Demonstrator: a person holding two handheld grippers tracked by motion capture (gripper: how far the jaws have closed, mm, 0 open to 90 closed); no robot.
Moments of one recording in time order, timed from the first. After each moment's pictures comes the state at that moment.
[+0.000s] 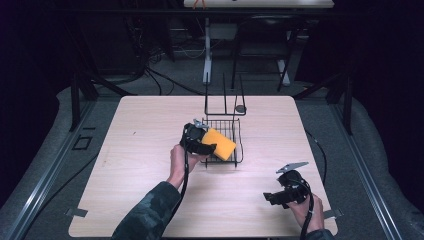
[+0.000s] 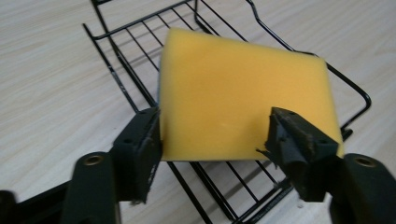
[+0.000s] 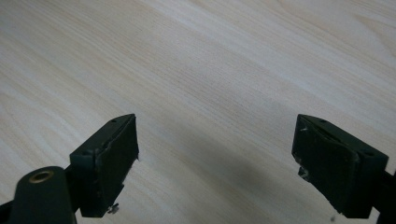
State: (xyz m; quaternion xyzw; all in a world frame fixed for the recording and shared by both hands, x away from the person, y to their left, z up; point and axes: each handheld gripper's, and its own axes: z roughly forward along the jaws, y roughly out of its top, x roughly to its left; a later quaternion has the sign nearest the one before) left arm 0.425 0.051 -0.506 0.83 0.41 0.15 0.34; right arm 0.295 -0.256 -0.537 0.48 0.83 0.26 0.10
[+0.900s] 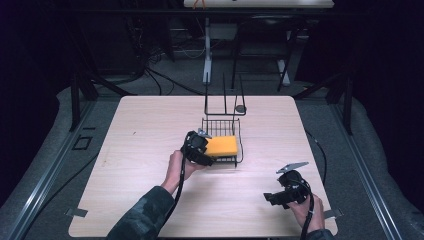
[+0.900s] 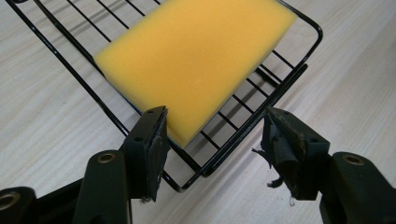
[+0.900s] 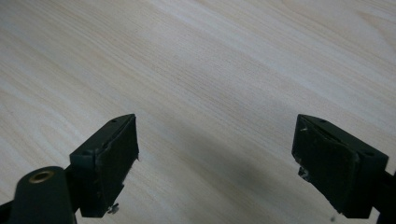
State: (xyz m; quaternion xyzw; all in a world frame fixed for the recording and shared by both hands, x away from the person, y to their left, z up) left arm 0.408 0.054 -0.513 0.87 0.35 0.09 0.32; right arm 0.295 -0.256 -0.538 0.48 0.83 0.26 0.09
